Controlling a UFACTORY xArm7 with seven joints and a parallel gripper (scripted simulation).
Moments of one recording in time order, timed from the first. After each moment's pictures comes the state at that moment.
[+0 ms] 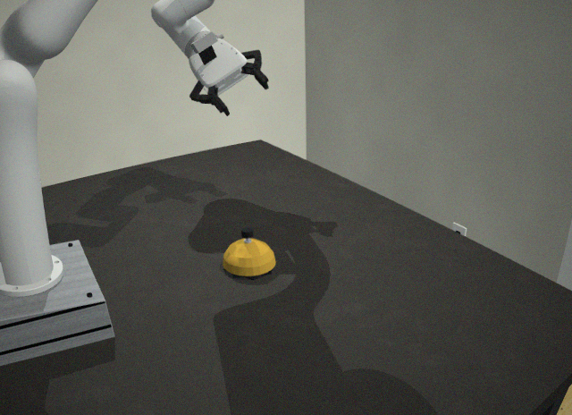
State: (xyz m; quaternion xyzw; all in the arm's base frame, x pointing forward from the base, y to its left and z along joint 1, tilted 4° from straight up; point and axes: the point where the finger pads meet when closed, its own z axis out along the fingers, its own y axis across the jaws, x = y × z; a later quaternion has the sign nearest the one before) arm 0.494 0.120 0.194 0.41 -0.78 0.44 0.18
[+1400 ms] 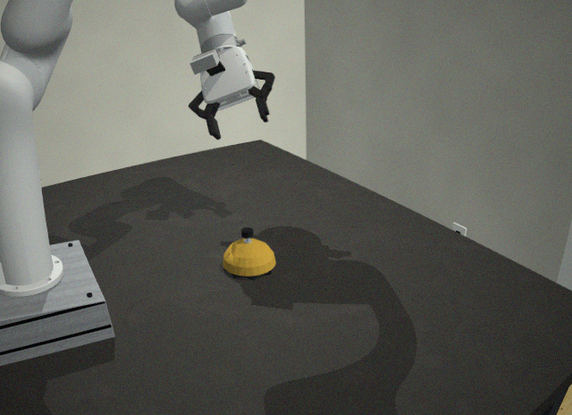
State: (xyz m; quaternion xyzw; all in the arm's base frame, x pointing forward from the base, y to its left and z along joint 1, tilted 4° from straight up) arm 0.441 0.060 0.153 0.33 -0.89 0.28 0.18
